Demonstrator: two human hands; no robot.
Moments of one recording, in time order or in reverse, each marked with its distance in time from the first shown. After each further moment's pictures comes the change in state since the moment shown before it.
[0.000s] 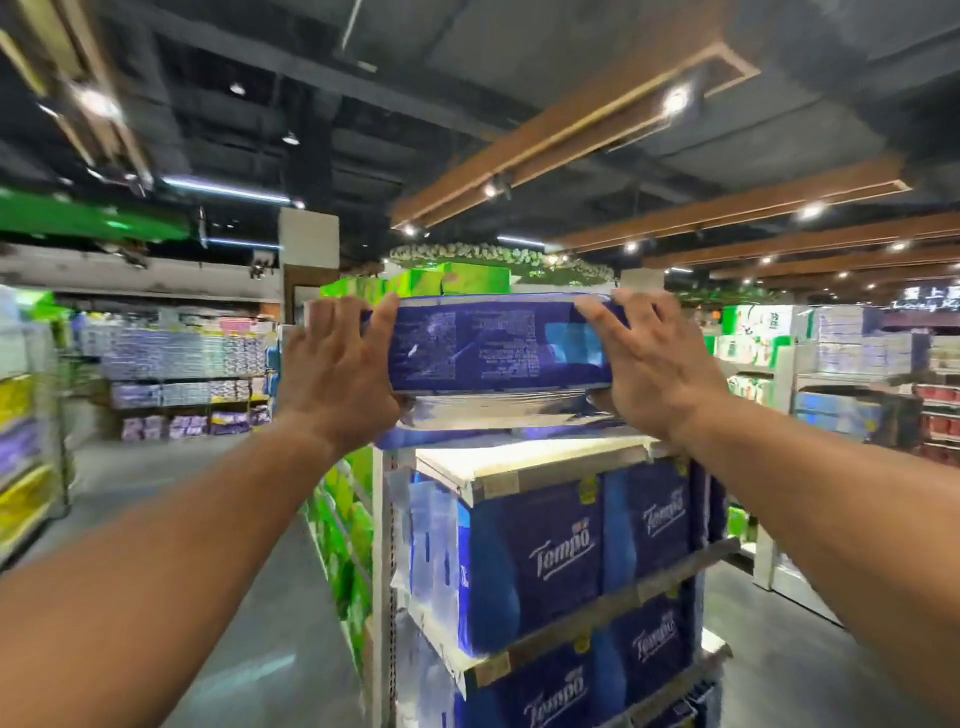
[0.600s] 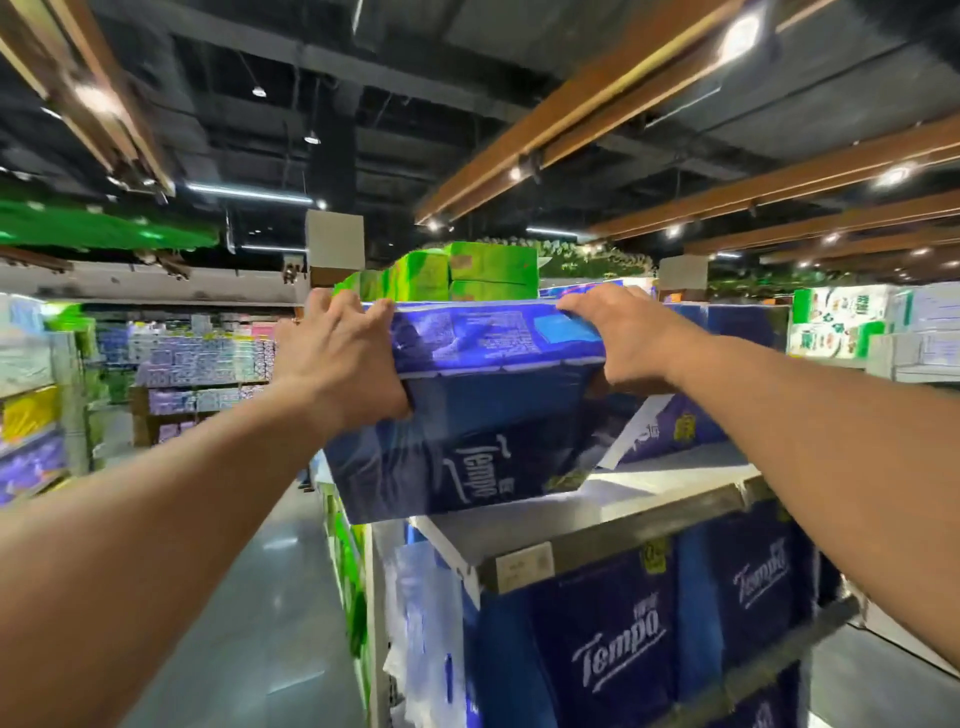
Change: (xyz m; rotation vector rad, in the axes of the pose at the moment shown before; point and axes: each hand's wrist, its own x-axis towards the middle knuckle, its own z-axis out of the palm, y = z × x) left_hand 0.122 0.007 0.197 0.136 -0.342 -0.130; right_hand 0.197 0.038 0.231 0.272 -0.268 -0.100
